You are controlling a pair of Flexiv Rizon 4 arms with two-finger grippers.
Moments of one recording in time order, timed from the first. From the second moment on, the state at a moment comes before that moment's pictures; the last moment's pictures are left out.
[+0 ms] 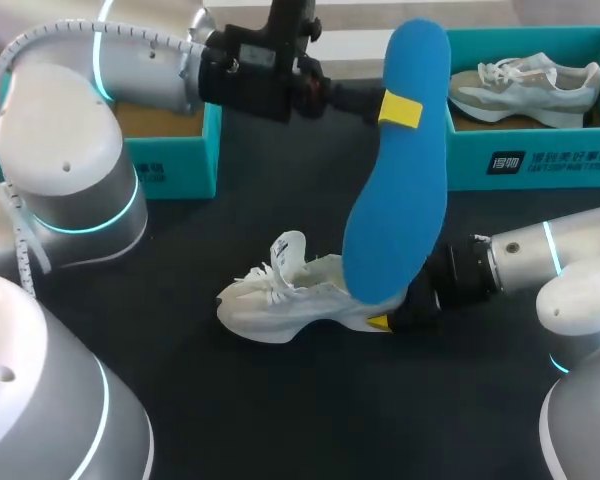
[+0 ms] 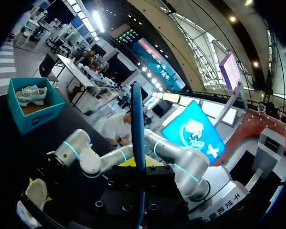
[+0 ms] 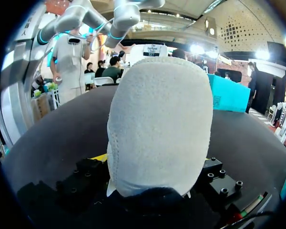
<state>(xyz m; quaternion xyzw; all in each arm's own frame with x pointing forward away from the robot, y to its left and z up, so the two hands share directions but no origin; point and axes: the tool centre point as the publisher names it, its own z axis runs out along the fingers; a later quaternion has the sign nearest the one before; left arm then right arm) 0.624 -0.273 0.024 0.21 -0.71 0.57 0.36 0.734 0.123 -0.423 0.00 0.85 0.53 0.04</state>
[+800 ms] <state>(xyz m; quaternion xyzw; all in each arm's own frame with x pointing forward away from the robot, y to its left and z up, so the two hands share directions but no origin) 0.592 -0.256 0.029 0.23 -0.66 0.57 0.43 0.734 0.123 -0.423 0.00 0.85 0.53 0.04</state>
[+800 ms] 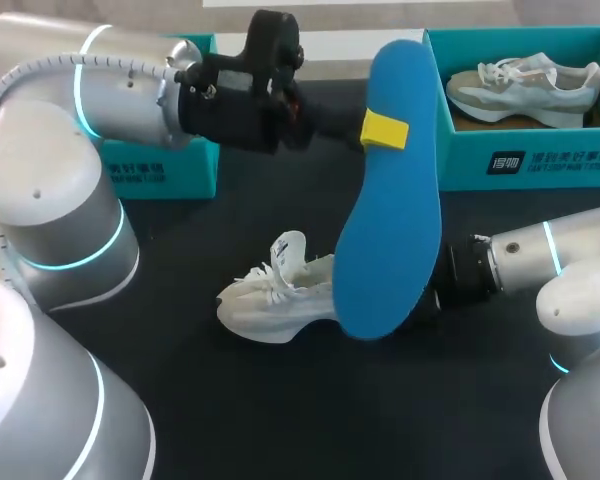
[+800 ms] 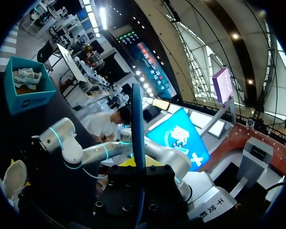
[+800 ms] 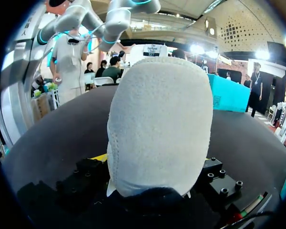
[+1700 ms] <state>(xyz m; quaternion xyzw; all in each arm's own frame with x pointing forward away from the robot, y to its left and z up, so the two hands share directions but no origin) 0.587 -0.252 0.027 0.23 -0.66 0.58 0.42 0.734 0.123 -0.425 0.00 0.85 0.53 0.04</state>
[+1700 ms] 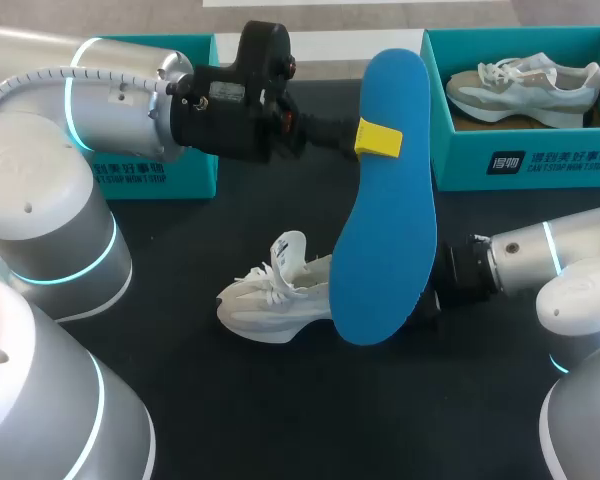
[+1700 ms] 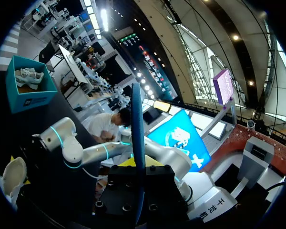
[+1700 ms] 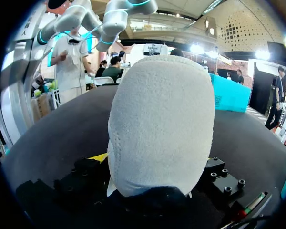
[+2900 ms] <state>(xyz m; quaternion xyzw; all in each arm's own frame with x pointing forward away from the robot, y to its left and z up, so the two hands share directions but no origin) 0.587 -0.252 0.027 0.23 -0.66 0.58 0.42 0.732 0.105 -0.400 0.01 0.89 0.46 0.05</state>
